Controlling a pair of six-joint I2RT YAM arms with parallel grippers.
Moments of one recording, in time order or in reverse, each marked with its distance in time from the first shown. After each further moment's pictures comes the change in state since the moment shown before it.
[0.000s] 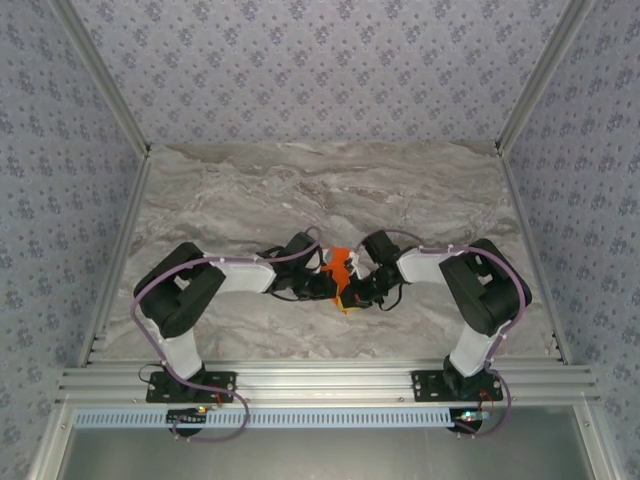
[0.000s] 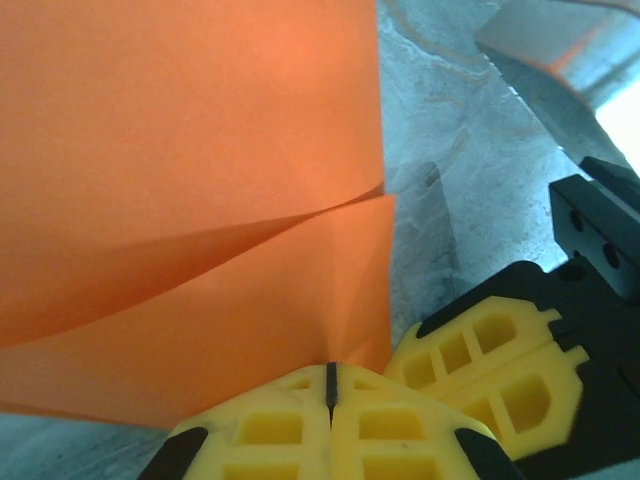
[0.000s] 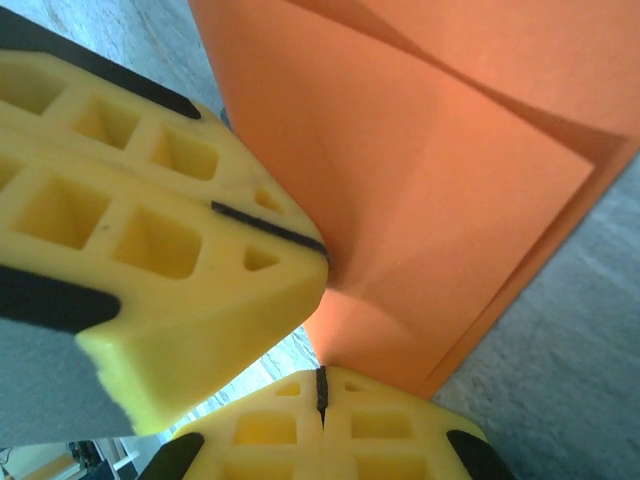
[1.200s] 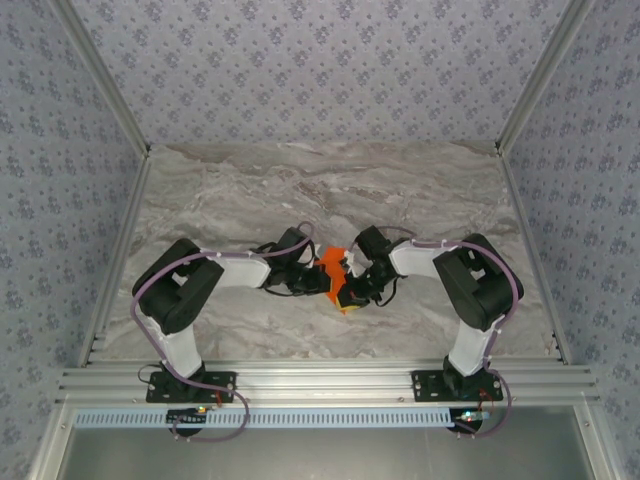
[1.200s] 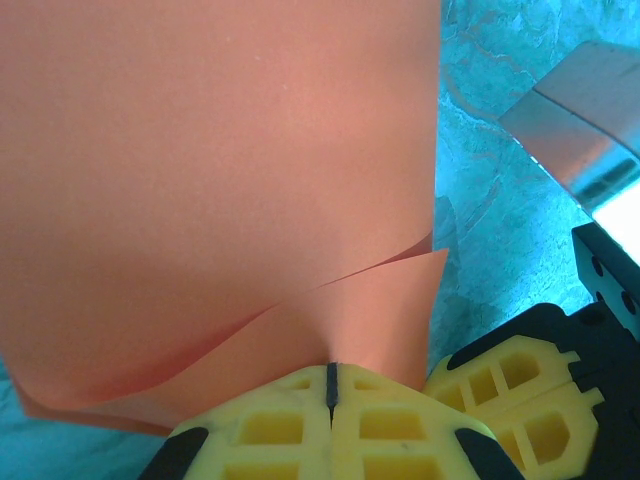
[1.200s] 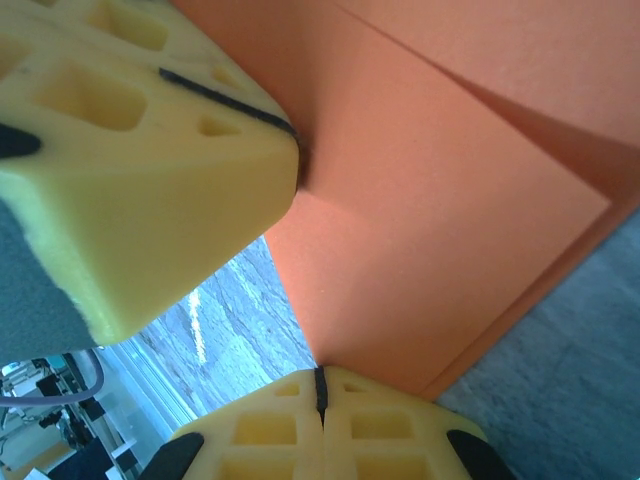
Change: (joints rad) left arm 0.076 0.010 -0.009 0.010 0.026 0.030; right arm 0.027 0.050 0.098 -0.140 0.039 -0.015
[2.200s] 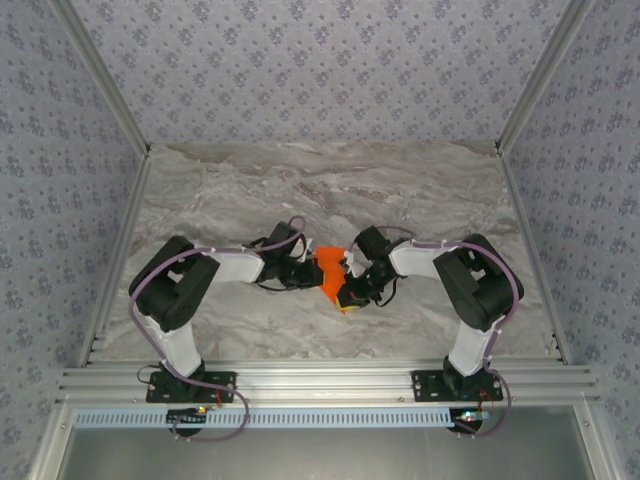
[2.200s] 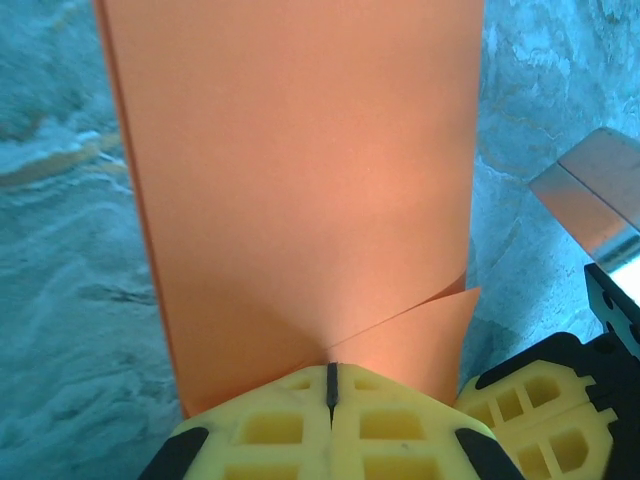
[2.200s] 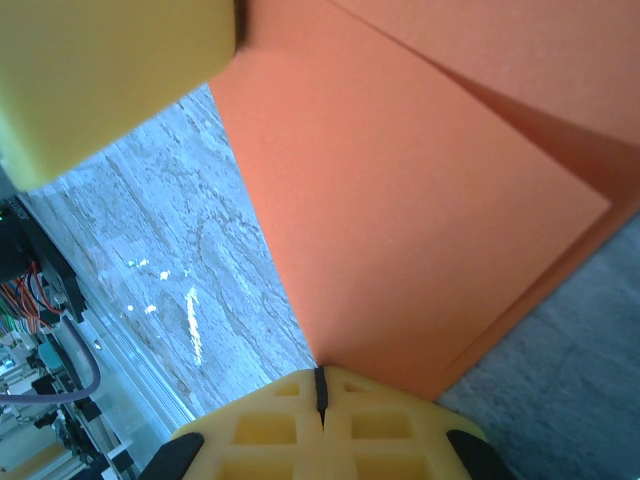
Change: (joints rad) left arm 0.077 0.000 -0.001 -0.008 0.014 0.054; right arm 0.002 -0.002 -0.007 -0.001 0.002 -0.004
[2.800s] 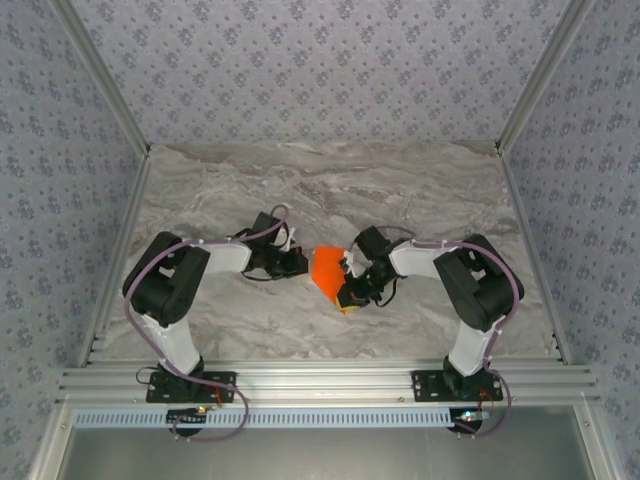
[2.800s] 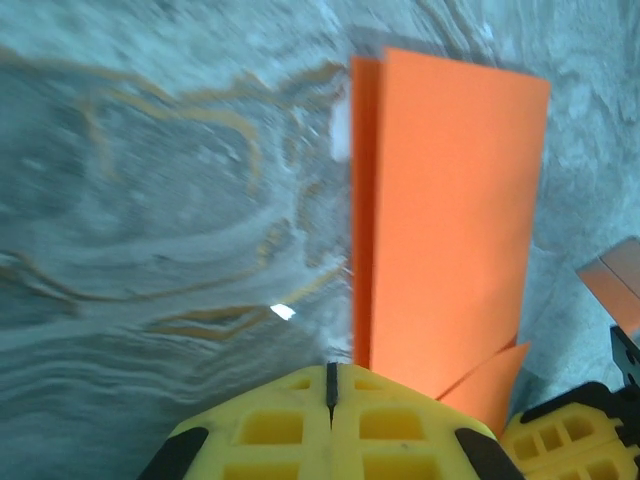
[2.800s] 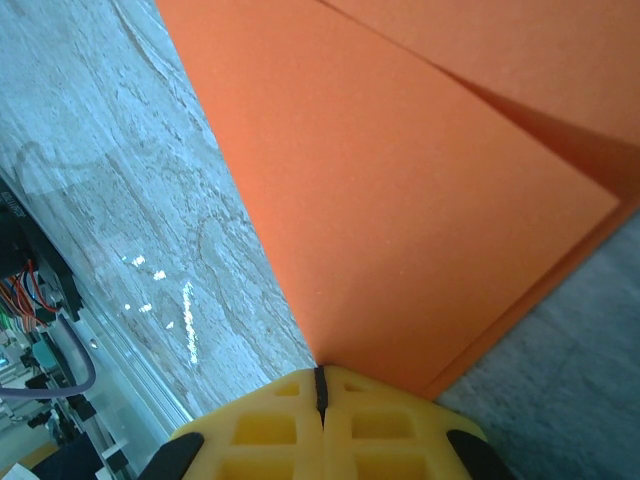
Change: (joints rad) left arm 0.145 0.001 0.023 -0.057 0.012 0.085; right arm 0.001 -0.005 0.000 -0.002 0.006 -0.011
